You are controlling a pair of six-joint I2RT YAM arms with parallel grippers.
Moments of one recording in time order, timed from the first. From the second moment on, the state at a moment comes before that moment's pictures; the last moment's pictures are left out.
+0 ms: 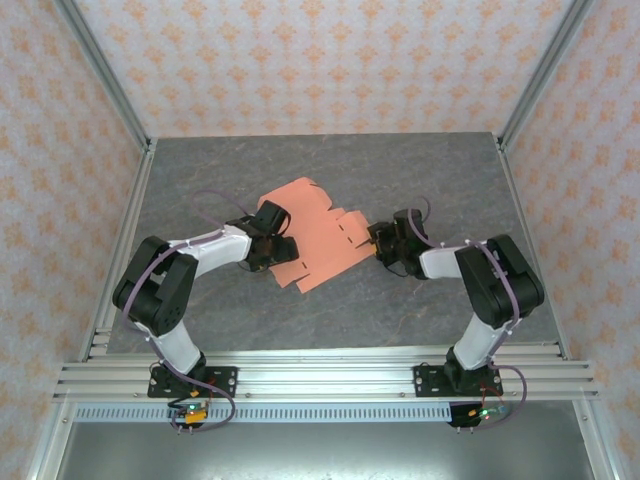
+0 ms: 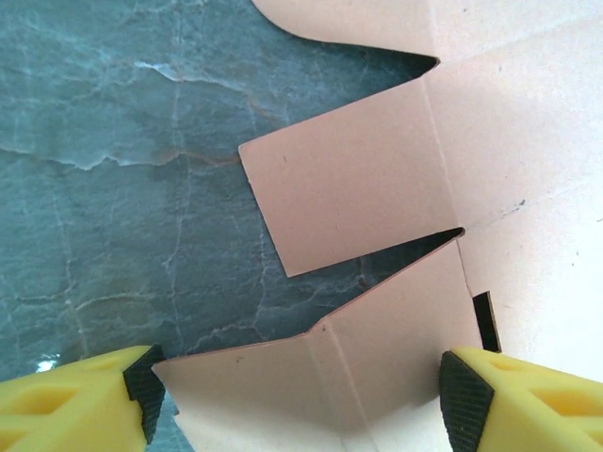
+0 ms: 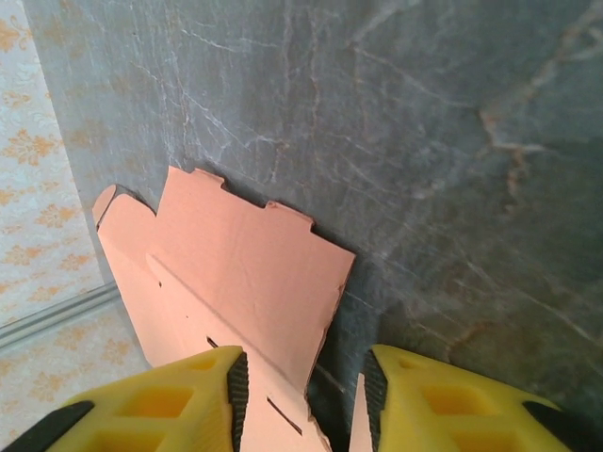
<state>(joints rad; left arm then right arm) -0.44 1.71 0.97 -0.47 -0.02 -0.75 0.35 1.73 0.67 0.37 -0.22 1.47</state>
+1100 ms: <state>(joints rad) -0.45 1.72 0.99 -0.50 -0.03 -0.75 0.35 1.90 0.79 0.52 -0.28 1.51</state>
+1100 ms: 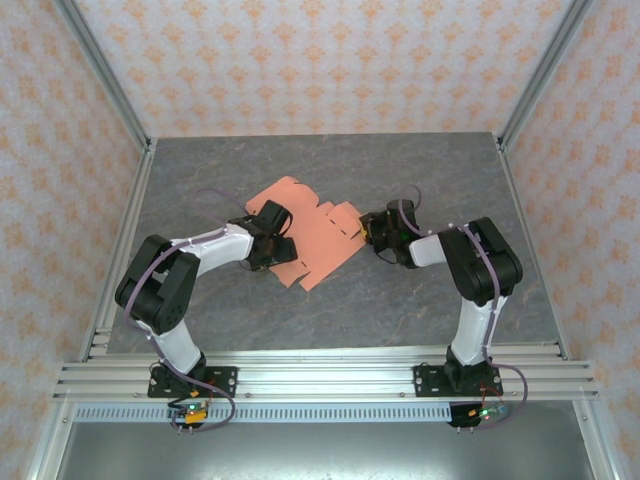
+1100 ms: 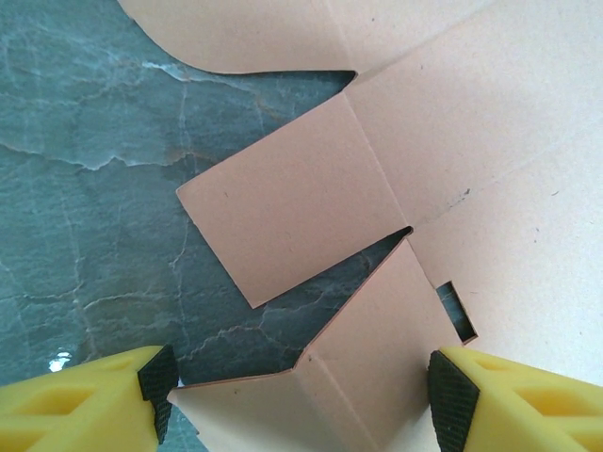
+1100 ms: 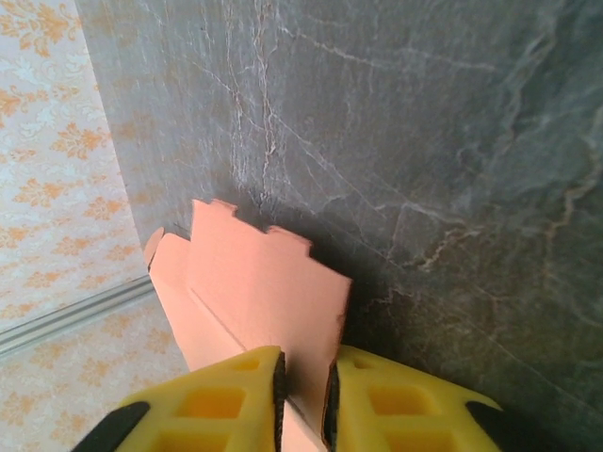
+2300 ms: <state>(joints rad) -0.28 1.39 1.13 -0.49 0.03 -0.81 0.64 1.35 1.16 -0.09 0.13 0.16</state>
